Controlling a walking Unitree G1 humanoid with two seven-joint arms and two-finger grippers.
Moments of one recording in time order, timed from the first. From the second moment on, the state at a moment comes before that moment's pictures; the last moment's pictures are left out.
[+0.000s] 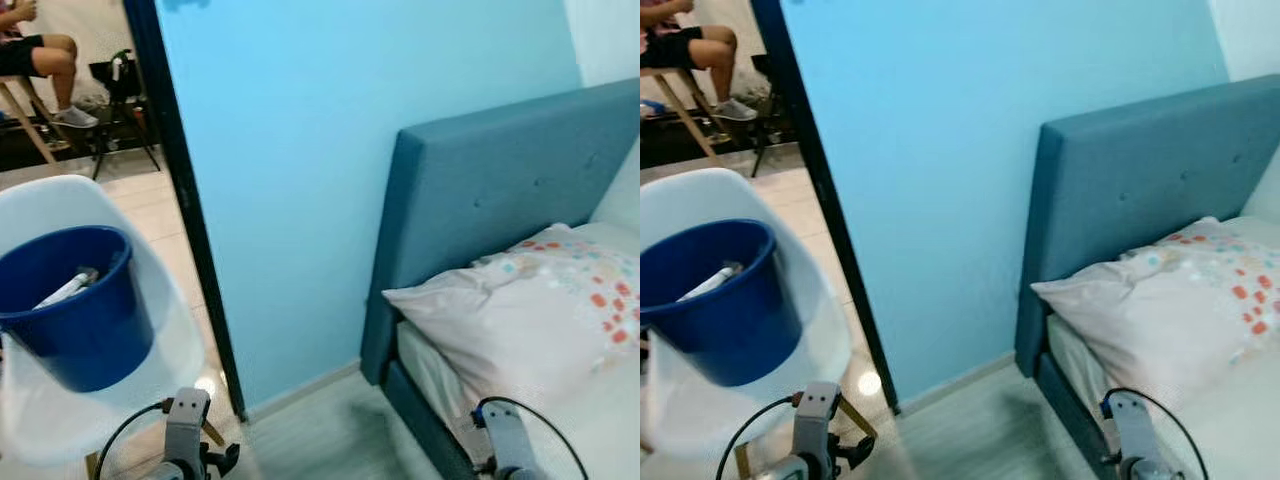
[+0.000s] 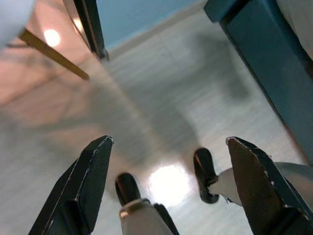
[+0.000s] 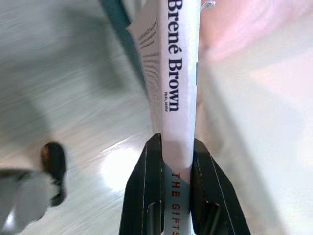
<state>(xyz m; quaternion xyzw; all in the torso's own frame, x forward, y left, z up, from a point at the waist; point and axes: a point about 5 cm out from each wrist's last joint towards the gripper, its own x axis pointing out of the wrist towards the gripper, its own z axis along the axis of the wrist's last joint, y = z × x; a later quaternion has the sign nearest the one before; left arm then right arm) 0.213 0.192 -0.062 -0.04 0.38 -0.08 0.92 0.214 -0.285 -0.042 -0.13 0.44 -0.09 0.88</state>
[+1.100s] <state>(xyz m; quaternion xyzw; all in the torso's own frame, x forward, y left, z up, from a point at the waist) 0.181 0.197 -0.082 -0.04 0.44 -0.02 0.89 0.247 -0.288 -0.016 -0.29 0.41 0.01 0.87</state>
